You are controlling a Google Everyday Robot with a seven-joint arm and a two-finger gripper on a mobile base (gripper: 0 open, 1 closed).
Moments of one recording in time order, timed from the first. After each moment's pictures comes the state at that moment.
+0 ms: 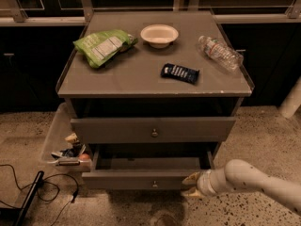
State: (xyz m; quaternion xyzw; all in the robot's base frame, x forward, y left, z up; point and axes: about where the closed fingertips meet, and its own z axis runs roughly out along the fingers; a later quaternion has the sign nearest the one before) arm 0.472 -0.178 0.398 -0.62 0.71 0.16 0.29
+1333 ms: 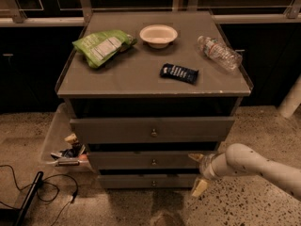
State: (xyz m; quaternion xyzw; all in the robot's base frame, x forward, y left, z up) arm 0.534 -0.199 0.425 -0.63 0.71 0.12 0.29
